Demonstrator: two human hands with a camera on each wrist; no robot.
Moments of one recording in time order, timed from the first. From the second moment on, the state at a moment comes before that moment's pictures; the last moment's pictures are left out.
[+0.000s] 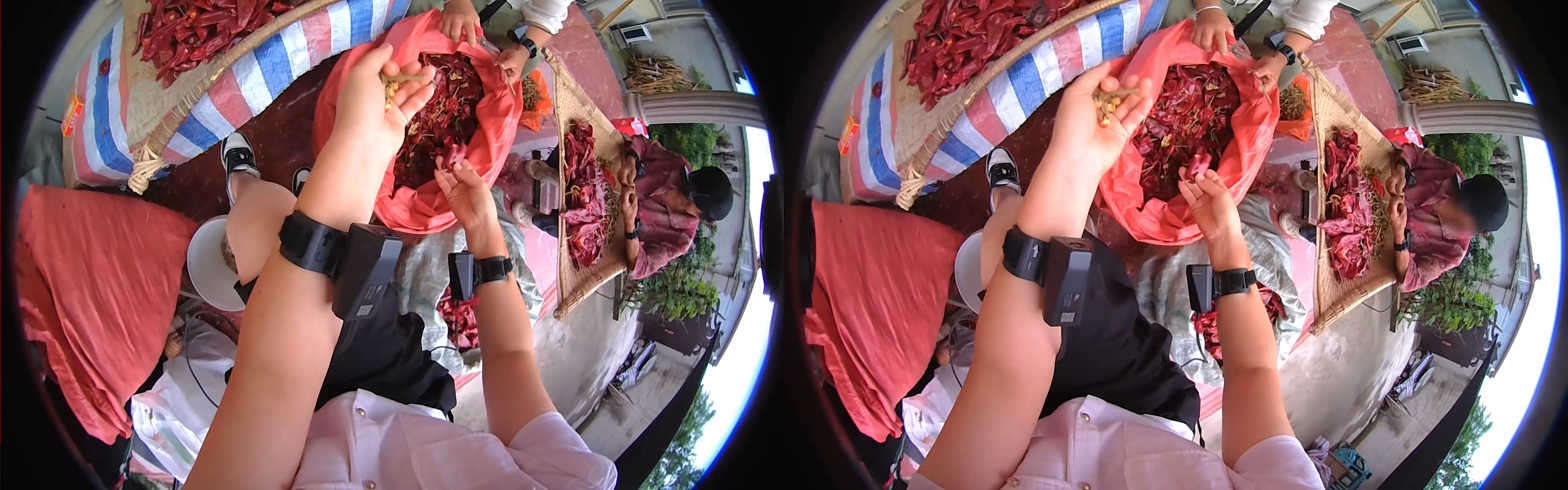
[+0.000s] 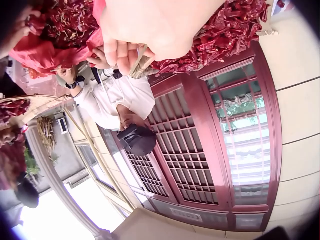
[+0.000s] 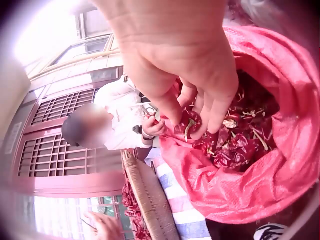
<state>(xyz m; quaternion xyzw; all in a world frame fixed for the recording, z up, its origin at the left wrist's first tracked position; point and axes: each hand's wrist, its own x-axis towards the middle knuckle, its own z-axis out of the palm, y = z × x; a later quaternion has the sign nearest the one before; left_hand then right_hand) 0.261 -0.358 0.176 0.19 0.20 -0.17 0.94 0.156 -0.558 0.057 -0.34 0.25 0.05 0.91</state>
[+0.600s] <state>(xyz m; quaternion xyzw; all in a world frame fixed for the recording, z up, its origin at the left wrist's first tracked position) 0.236 -0.390 0.152 0.33 0.13 -0.38 0.86 0.192 -0.517 0.156 -0.57 0.14 -0.10 0.81</state>
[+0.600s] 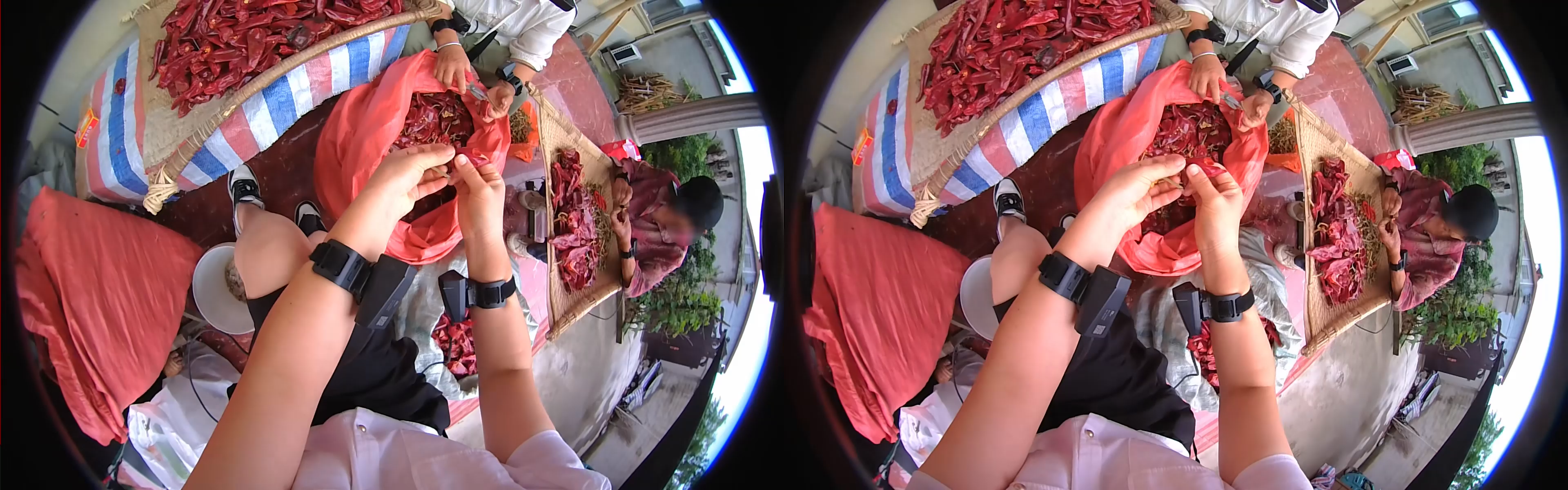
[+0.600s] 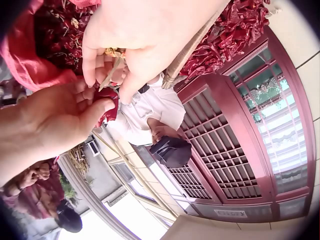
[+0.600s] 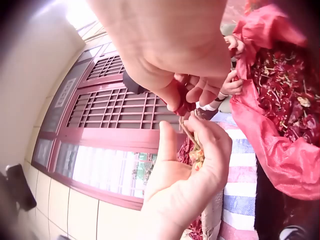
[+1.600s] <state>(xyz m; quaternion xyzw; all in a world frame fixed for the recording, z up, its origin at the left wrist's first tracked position) 0.226 -0.413 0.165 0.72 -0.08 0.17 0.67 0.171 -0.489 0.189 -0.84 0.13 -0.12 0.51</state>
